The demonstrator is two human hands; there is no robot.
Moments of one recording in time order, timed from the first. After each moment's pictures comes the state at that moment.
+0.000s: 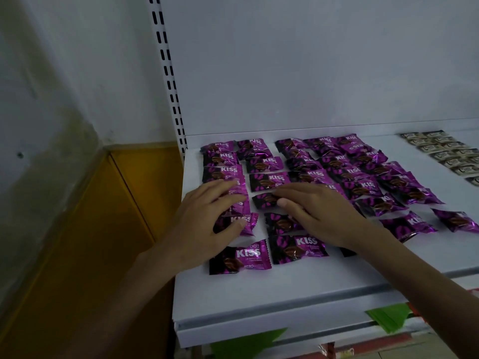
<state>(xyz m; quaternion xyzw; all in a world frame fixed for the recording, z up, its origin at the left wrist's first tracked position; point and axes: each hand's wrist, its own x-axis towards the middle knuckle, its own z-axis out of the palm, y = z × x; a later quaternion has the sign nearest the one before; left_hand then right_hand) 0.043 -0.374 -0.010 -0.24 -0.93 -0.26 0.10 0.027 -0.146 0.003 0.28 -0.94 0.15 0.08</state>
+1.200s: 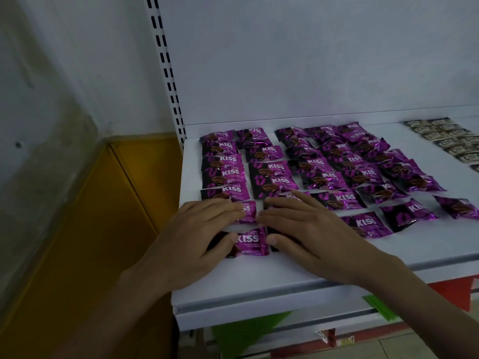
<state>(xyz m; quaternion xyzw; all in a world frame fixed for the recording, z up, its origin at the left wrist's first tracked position) 0.075 -0.386 -0.024 -0.31 -0.93 -0.18 0.11 0.075 -0.156 -0.013 0.36 -0.92 0.11 0.12</state>
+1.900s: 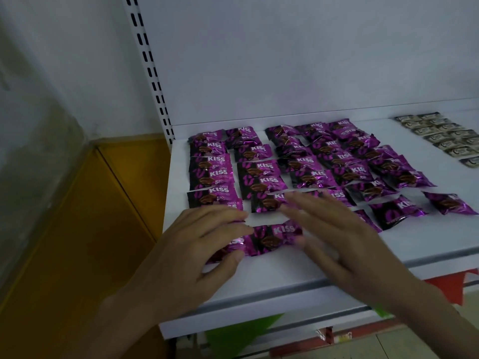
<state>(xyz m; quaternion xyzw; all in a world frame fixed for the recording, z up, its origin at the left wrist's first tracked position) 0.098 -0.366 -0.004 -0.35 -0.90 -0.24 0.13 0.101 -0.122 -0.011 0.30 -0.92 0.21 0.16</state>
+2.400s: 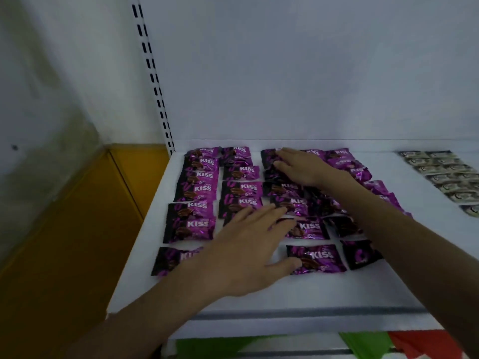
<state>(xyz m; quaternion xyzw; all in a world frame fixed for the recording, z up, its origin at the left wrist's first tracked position) 0.068 -0.248 0.015 -0.30 -0.95 -0.11 -0.06 -0.111 -0.088 0.010 0.19 -0.98 0.09 -0.05</state>
